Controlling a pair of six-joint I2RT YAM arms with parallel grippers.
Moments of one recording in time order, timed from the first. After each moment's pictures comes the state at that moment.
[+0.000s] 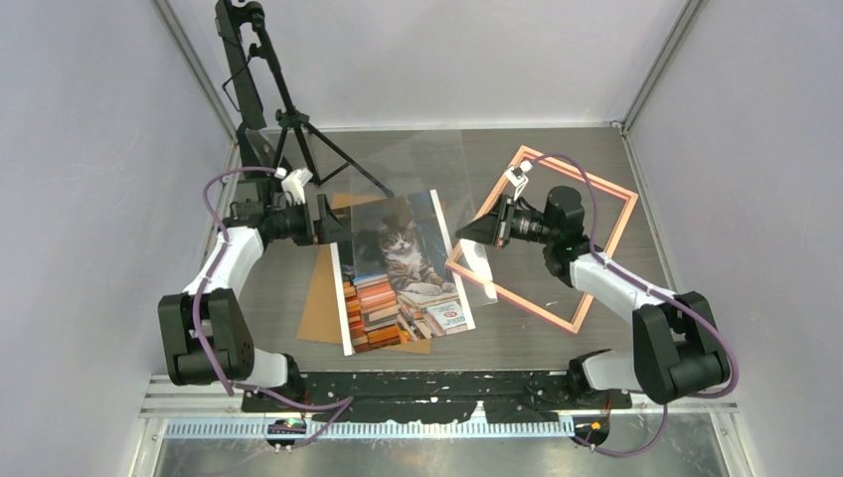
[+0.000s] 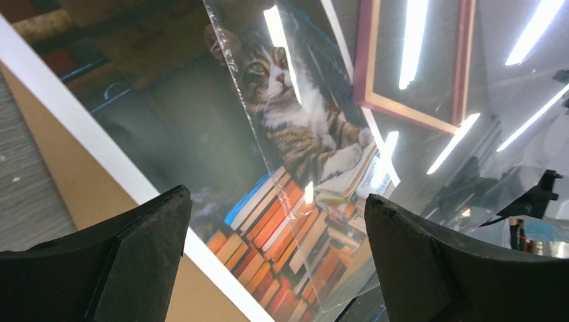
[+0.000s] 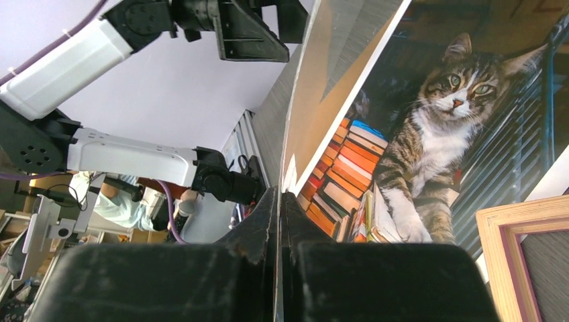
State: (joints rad) left arm 0.11 1.40 0.93 -0.44 0.83 -0.04; right arm 0.29 1.34 0.66 0.54 -0.95 0.81
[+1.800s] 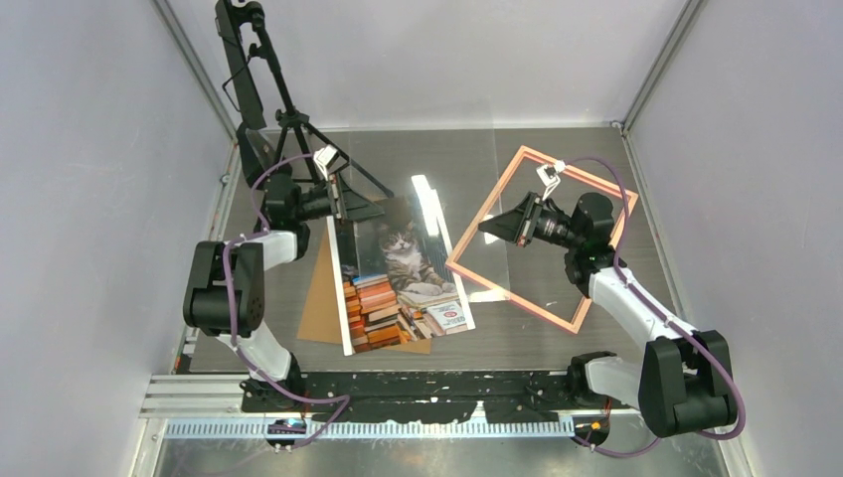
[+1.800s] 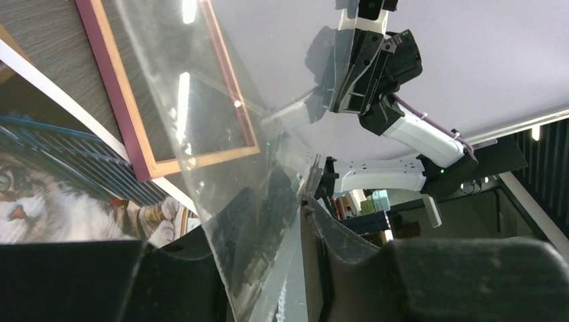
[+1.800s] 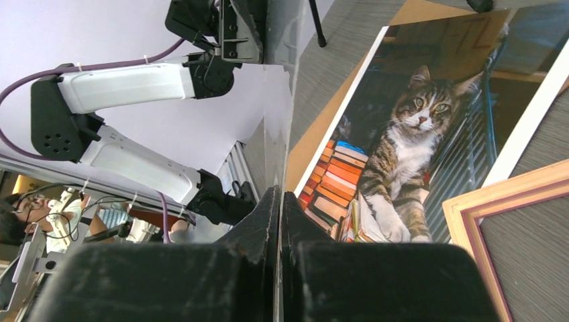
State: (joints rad) left arm -0.06 1.69 0.80 1.03 1.28 -1.22; right arm 0.16 1.16 0.59 0.53 -0.96 0.85
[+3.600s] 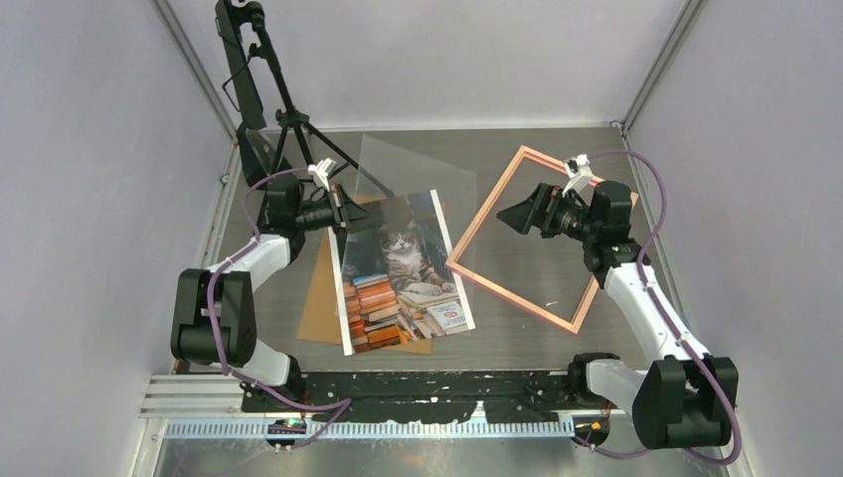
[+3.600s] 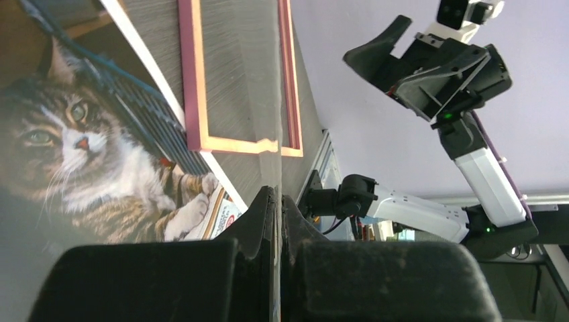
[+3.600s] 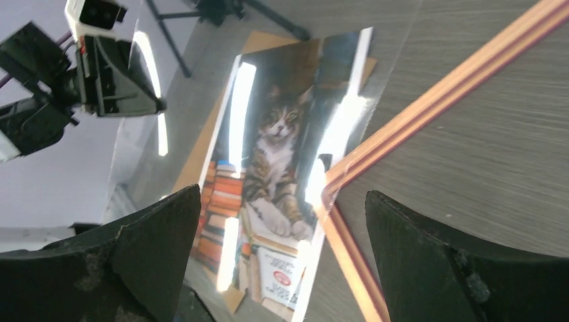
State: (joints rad) left arm -0.07 1.51 0.80 0.35 1.10 -0.82; right arm 0.04 1.10 0.71 0.05 -0.74 0.49
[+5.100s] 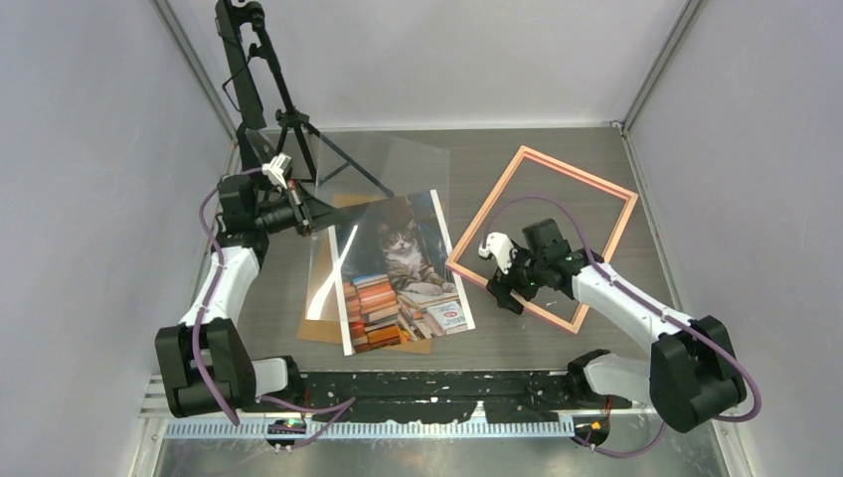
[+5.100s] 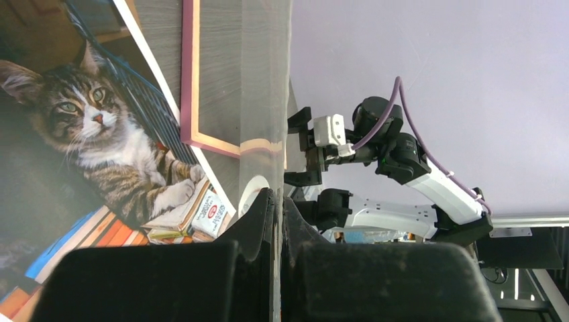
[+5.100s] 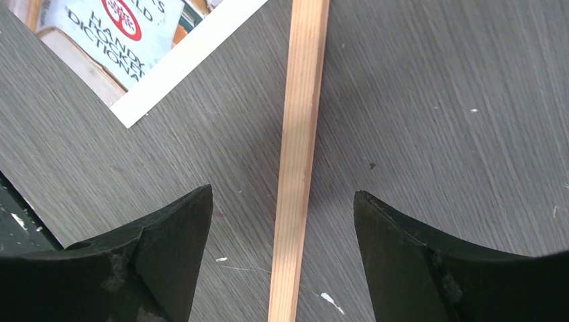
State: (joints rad) left arm 0.14 1.26 0.81 0.06 1.18 -0.80; right arm 0.39 1.18 0.66 -0.51 -0.37 -0.58
